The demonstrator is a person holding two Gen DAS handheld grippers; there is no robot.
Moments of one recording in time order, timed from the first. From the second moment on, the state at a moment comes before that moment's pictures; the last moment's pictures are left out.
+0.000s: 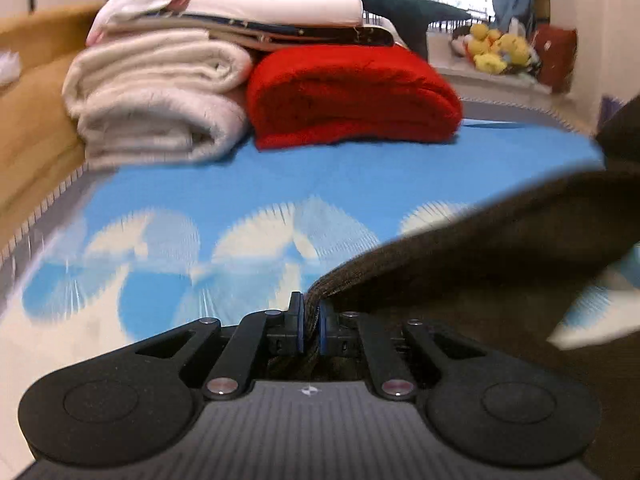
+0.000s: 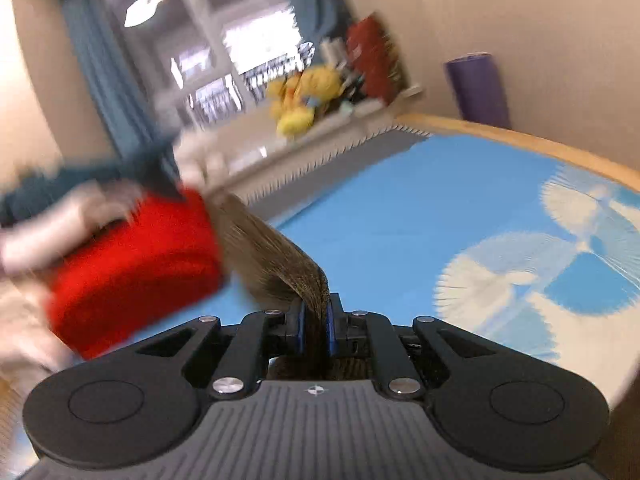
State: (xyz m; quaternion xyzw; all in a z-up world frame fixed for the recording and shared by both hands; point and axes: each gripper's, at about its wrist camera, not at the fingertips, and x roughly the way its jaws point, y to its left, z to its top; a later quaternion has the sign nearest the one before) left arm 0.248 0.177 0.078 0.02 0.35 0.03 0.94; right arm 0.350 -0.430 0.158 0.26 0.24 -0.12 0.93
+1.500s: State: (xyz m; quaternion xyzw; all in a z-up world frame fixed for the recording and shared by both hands) left arm 0.162 0.147 -0.033 -0.20 0.43 0.15 0.87; right arm 0.091 -0.480 -0.008 -0.23 0.36 -0.18 0.89
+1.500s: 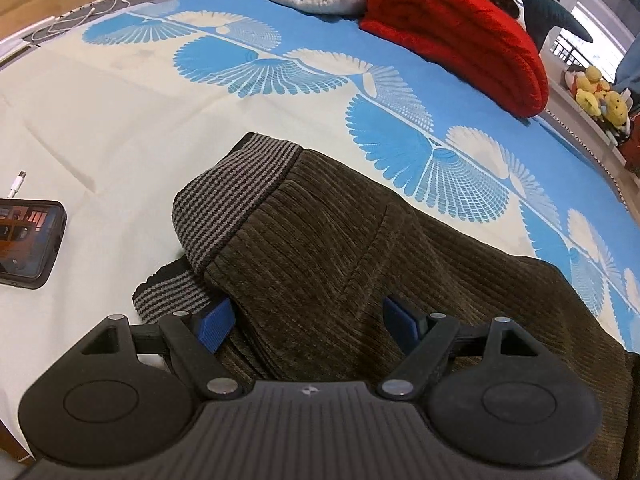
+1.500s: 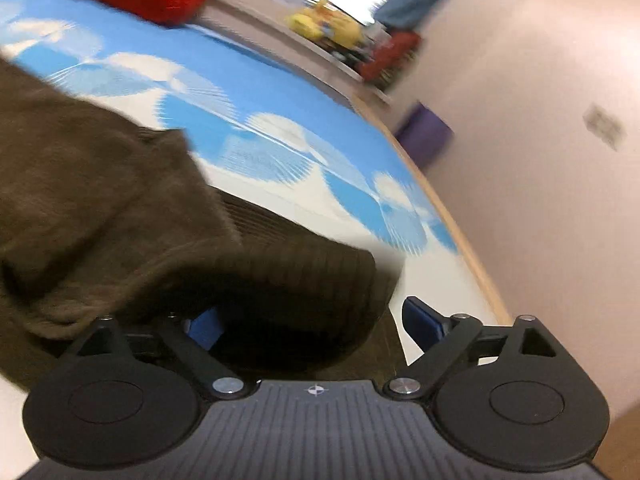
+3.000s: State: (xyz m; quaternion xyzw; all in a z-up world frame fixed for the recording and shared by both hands) left arm 0.170 0.127 -0.039 -0.18 0.48 0.15 0.85; right arm 0.106 -0.660 -0.033 0.39 0.31 -0.28 0.82
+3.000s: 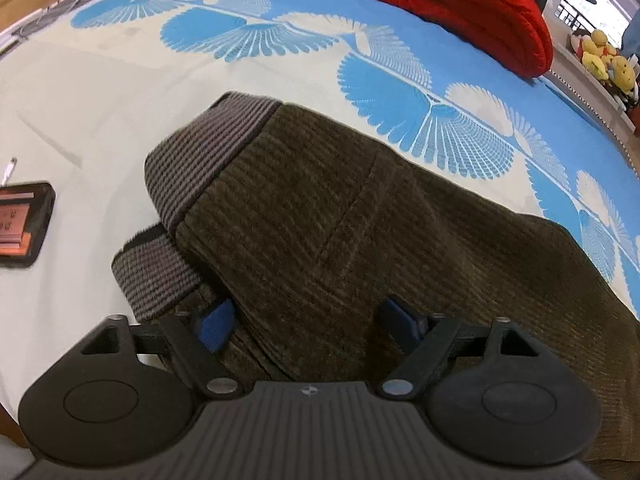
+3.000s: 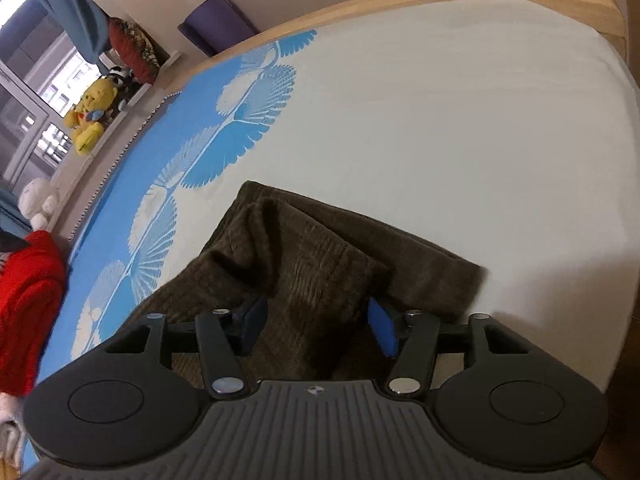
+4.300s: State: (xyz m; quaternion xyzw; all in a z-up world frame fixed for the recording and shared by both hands) left arm 0.122 0.160 0.005 -0.23 0.44 0.12 0.86; right arm 0.035 -0.672 0.021 0.40 0.29 -0.27 0.82
